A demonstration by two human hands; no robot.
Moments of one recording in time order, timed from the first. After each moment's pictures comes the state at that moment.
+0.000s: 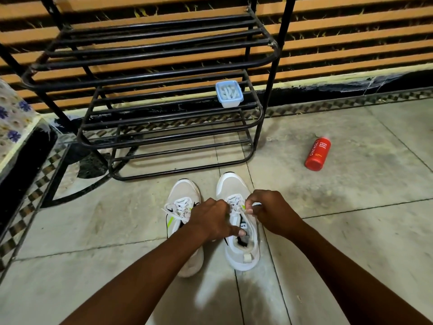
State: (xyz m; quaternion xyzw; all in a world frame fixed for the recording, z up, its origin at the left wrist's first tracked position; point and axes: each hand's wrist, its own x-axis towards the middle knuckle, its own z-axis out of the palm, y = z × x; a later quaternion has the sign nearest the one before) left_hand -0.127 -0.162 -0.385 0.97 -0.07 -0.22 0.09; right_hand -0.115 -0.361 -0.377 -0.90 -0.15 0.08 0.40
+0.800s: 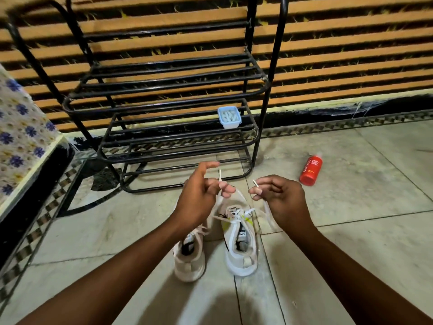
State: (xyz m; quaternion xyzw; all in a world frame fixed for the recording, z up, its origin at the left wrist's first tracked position) left_hand -0.155 -0.149 -0.257 0.81 -0.06 0.01 0.59; right_hand -0.147 -0.363 -0.286 -0.74 -0.06 -0.07 0.66
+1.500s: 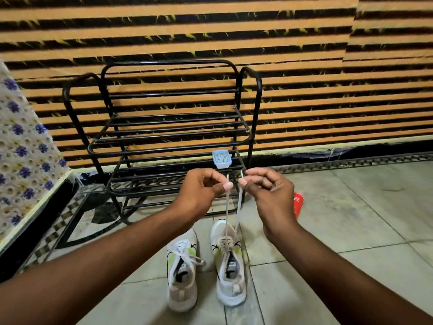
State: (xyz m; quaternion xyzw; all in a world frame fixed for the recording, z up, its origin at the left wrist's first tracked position) left_hand -0.176 -0.175 -0.131 0.79 -0.06 0.05 0.61; right_hand -0.179 -0.339 -0.149 -0.62 -0.02 -0.15 0.77
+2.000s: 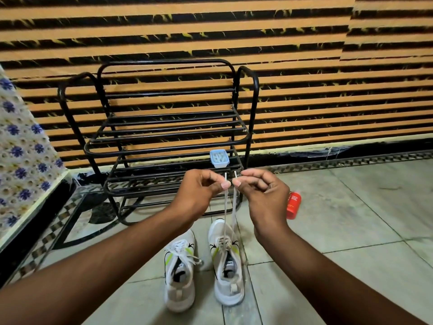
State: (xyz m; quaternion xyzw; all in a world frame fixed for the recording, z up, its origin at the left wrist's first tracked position) left_hand -0.172 -0.178 -0.137 0.79 -0.04 0.04 0.61; right_hand -0.187 -0.328 -0.149 -0.61 0.00 -0.18 0.77
